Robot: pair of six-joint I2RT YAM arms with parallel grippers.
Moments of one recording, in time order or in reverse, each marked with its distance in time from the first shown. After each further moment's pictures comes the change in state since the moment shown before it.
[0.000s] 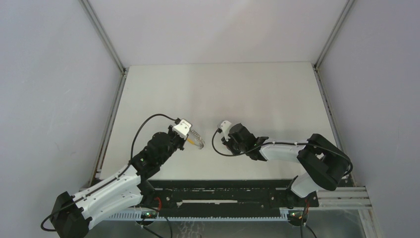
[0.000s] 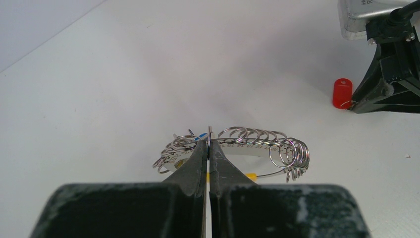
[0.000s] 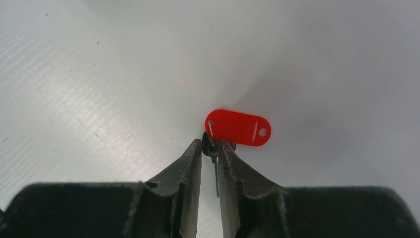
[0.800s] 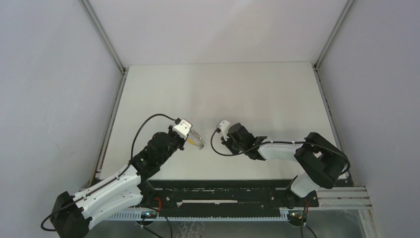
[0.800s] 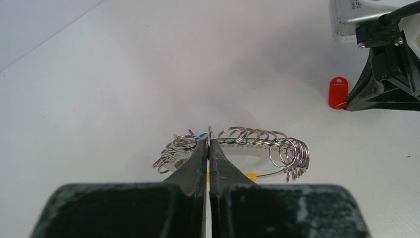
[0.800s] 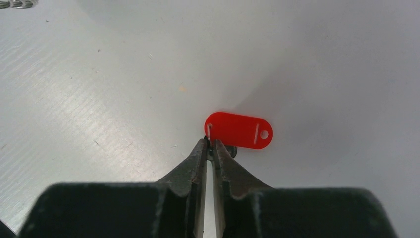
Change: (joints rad) left arm 0.000 0.002 0.000 0.000 0.002 0.000; right arm 0.000 0.028 0.012 0.019 -0.003 -0.010
